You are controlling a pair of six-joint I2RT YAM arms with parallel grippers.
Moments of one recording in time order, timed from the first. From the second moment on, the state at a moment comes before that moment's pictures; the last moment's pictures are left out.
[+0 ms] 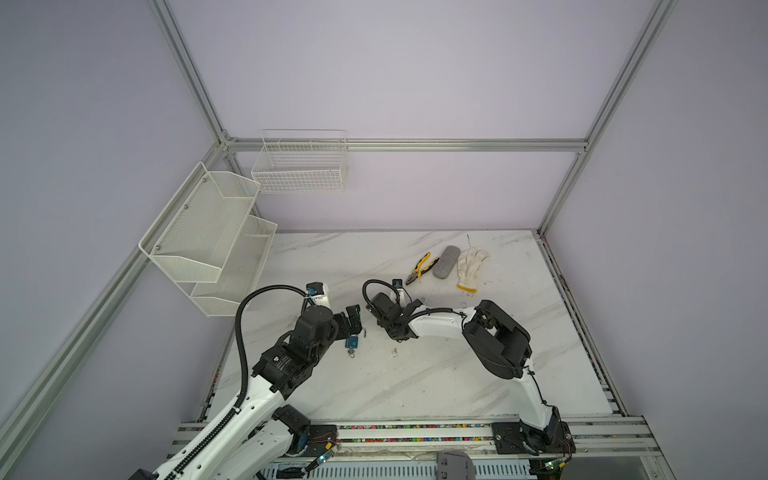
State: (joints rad) left arm -0.54 0.77 0.68 -0.45 -0.28 -0.59; right arm 0.97 2.16 1.43 -0.31 0.59 0.82
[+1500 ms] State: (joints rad) left arm -0.54 0.88 0.68 -0.31 -0.17 -0.65; right arm 0.76 1.96 1.19 -0.06 -0.02 0.43
